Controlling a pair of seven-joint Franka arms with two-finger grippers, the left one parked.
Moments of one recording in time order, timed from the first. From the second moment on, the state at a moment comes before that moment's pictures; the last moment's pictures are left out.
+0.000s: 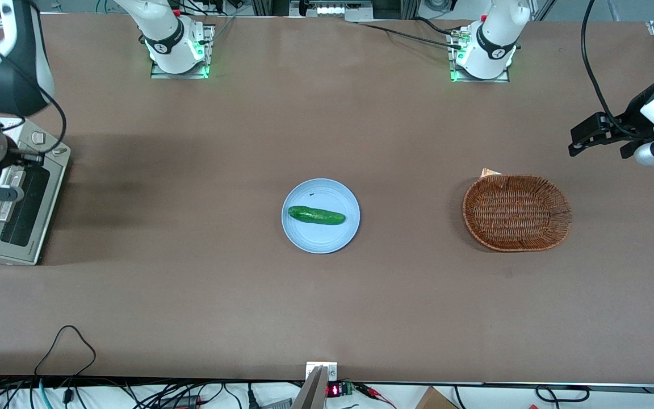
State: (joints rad) arm -0.04 0.20 -0.01 -1.70 -0.45 1.67 0.08
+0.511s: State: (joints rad) arm -0.10 0.31 -0.04 -1.70 -0.61 1.81 0.13
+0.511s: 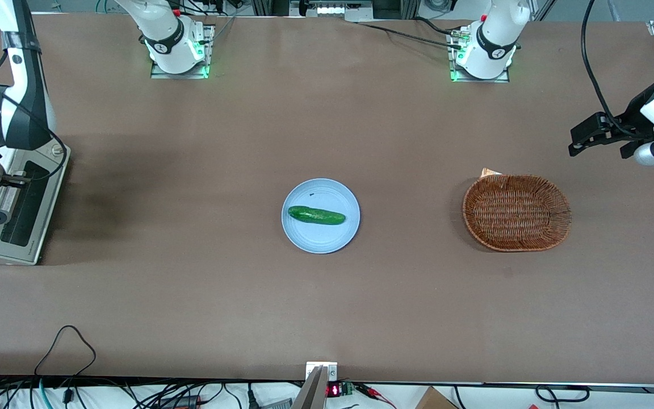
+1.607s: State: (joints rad) arm -0.12 0.40 -0.08 -1.73 -0.68 1.94 0.13
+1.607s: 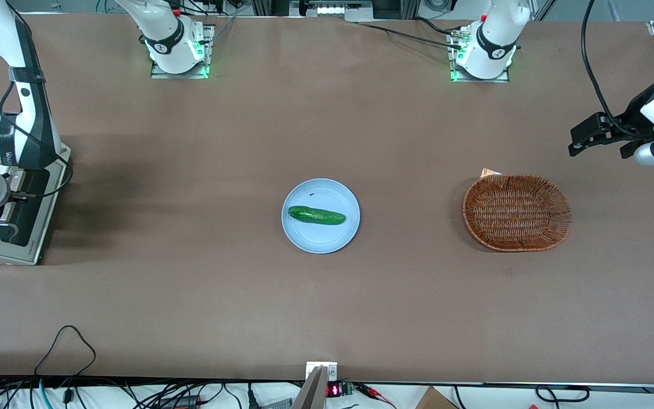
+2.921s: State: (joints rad) arm -0.12 0.40 -0.08 -1.75 -0.68 1.94 0.20
